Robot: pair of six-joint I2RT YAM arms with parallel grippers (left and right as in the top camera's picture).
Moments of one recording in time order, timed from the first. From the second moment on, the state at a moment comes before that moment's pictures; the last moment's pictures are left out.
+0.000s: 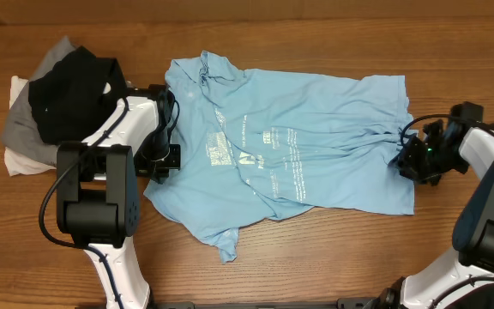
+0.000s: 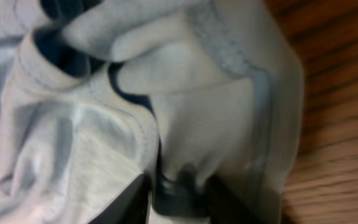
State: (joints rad) left arm -0.09 2.08 1.41 -1.18 -0.09 -0.18; right arm -0.38 1.90 1.14 -0.79 -0.35 0.17
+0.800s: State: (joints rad) left arm -0.09 2.08 1.41 -1.17 -0.09 -0.18; right arm -0.40 1.90 1.31 -0.98 -0.32 0.15
